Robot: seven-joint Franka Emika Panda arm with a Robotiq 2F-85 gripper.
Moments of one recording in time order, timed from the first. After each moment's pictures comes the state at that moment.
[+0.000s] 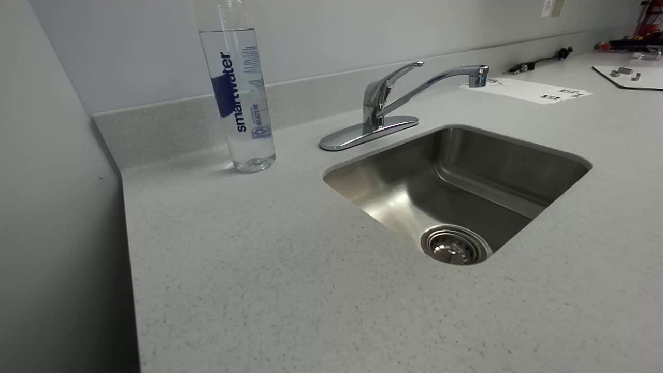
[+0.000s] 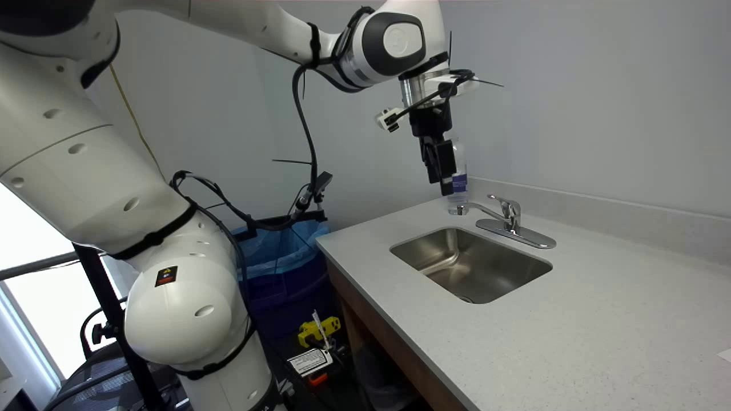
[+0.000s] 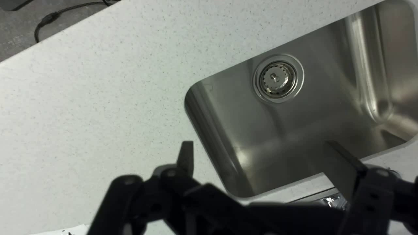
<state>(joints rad) -0.09 -0.37 0.14 -2.30 0.02 2.03 0.50</state>
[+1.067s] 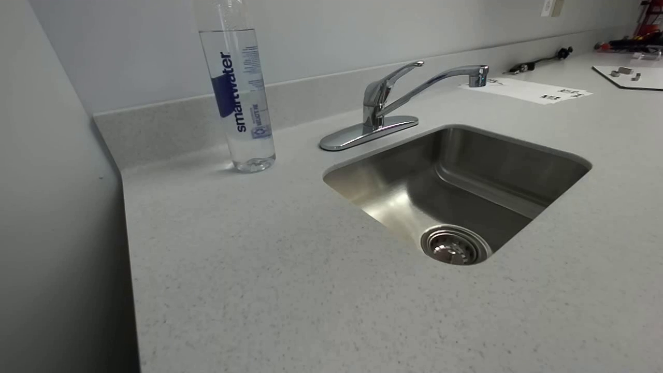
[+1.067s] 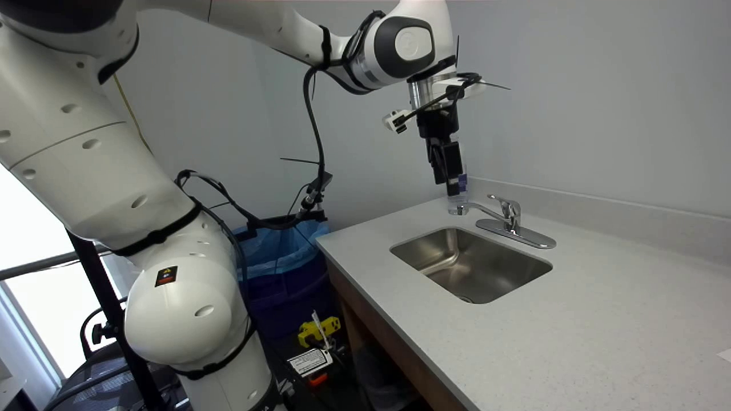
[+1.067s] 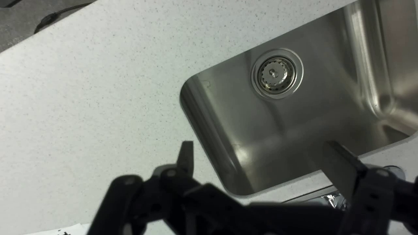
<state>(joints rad) -0.09 -0.31 0.14 -2.26 0.01 2.04 0.52</state>
